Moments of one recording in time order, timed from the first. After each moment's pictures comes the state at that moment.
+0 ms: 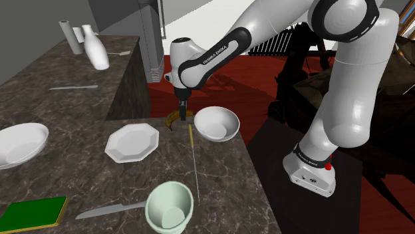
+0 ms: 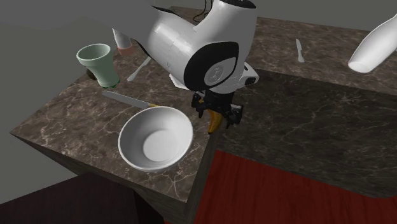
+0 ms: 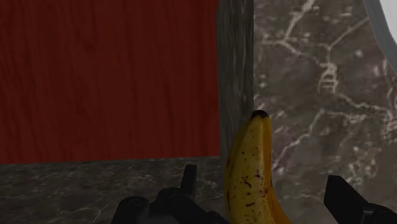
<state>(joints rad) 0.22 0.31 0.09 -2.05 0.02 2.34 -0.42</state>
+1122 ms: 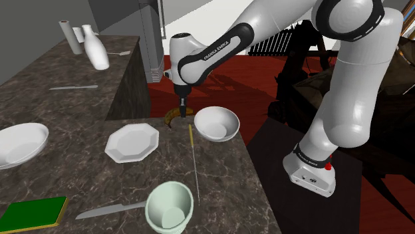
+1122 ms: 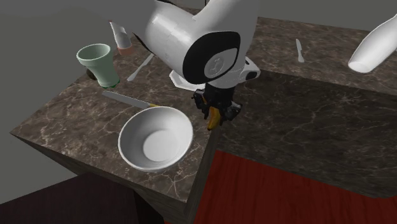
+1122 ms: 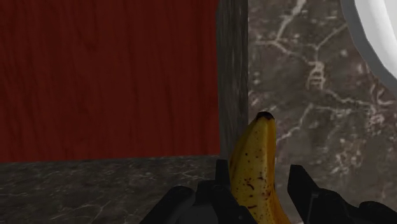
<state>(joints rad) 0.22 0.28 0.10 -2.04 0.02 2.30 -0.42</state>
